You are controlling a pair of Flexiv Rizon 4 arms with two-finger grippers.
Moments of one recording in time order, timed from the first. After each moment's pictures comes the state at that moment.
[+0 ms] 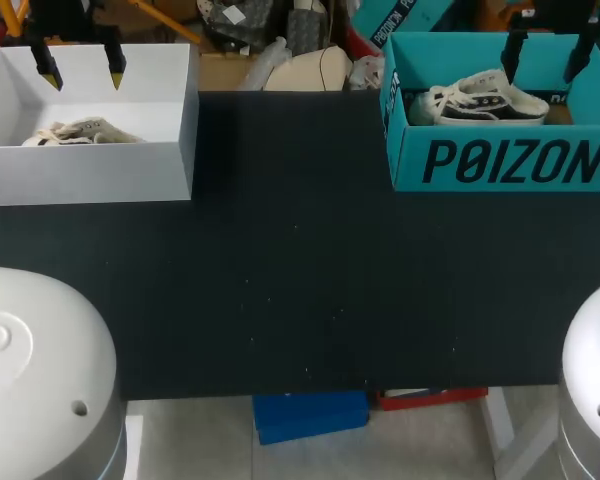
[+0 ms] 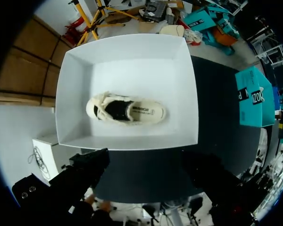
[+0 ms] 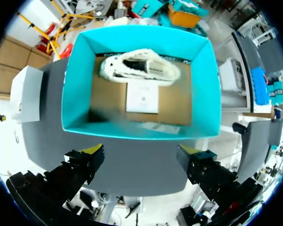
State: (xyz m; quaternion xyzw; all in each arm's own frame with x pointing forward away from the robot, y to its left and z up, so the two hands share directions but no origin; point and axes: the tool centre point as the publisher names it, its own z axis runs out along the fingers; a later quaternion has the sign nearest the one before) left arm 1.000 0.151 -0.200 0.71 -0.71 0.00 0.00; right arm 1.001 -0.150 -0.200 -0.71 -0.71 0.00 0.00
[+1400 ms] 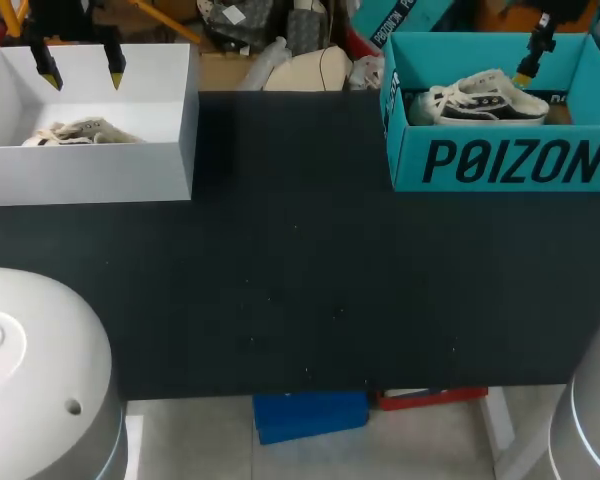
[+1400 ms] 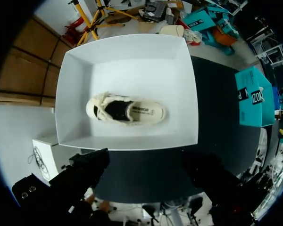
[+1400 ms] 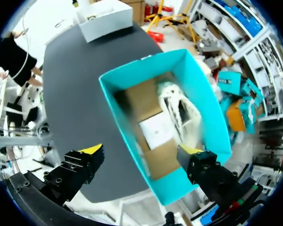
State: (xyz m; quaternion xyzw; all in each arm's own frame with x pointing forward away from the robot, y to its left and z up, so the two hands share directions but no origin) left arm 1.000 0.151 -0.200 0.71 -0.71 0.00 0.00; right arm 1.027 -0.141 -0.193 -0.22 -0.97 -0.06 -0.05
